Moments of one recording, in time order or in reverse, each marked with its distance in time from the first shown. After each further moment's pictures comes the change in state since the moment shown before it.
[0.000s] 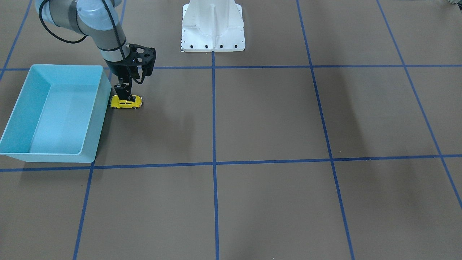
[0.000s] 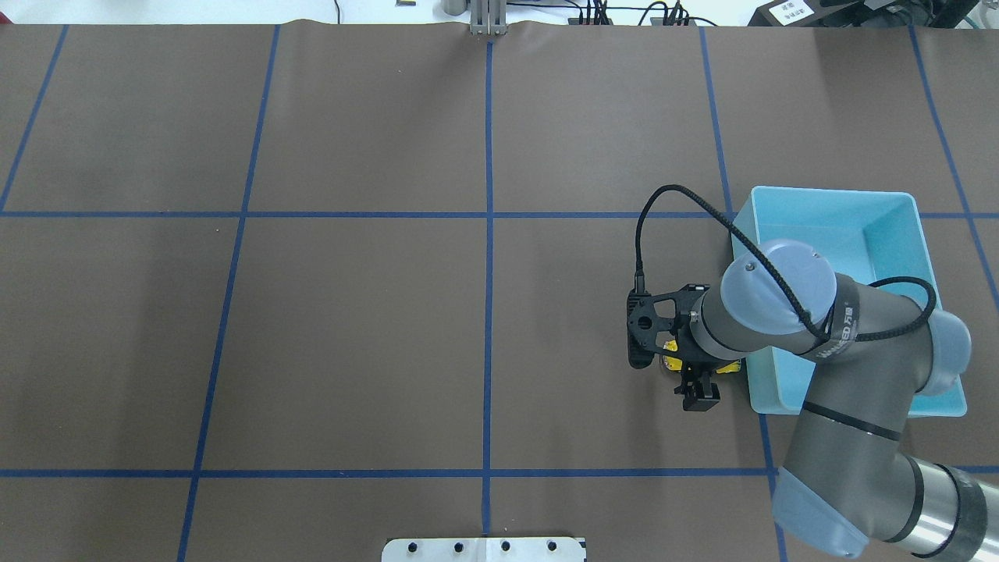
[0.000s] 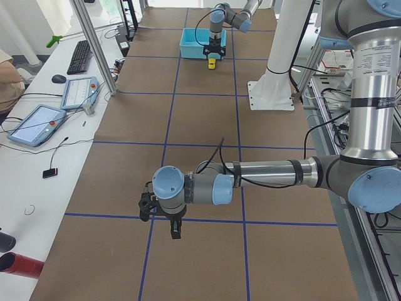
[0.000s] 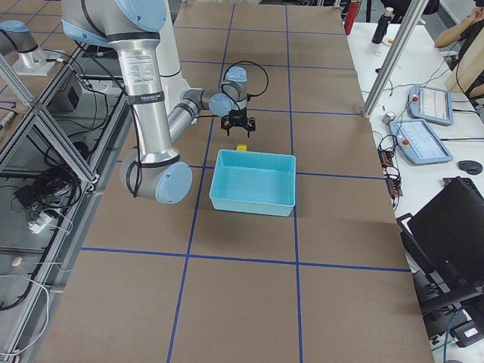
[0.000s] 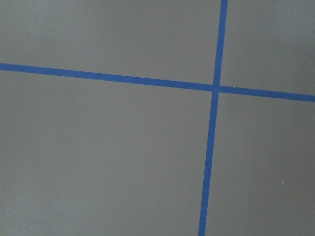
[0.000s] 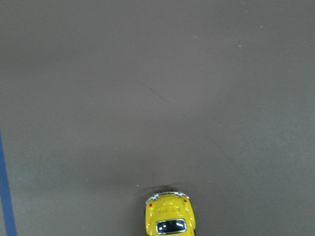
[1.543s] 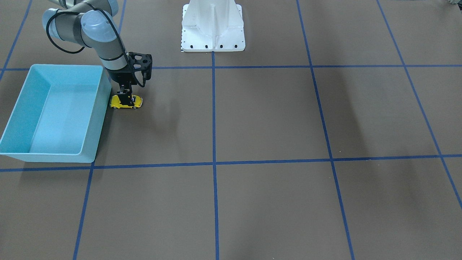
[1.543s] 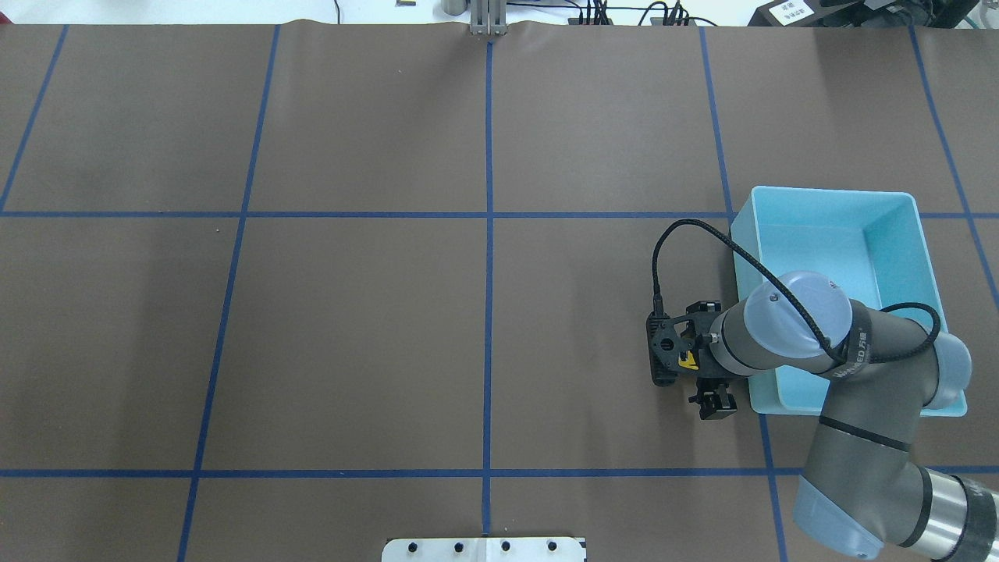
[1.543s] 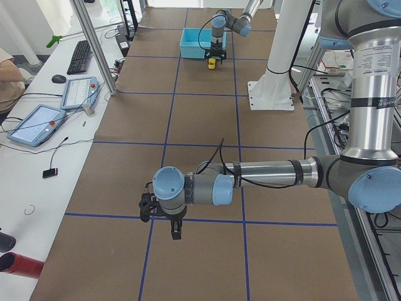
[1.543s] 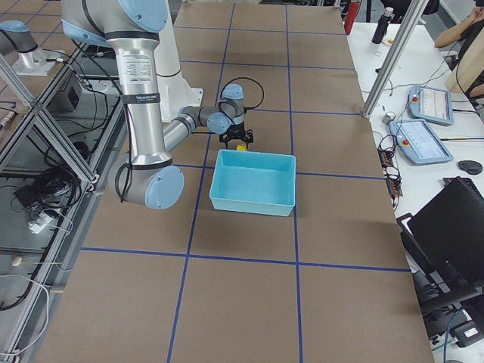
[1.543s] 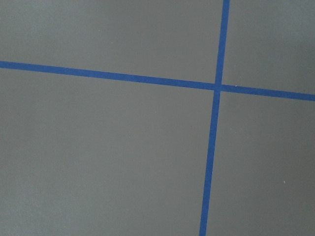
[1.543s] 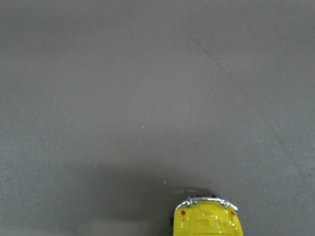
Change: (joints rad) left arm 0.000 0.001 0.002 0.000 0.001 -0.002; right arm -0.001 -0.082 -0.065 0.180 0.000 -0.022
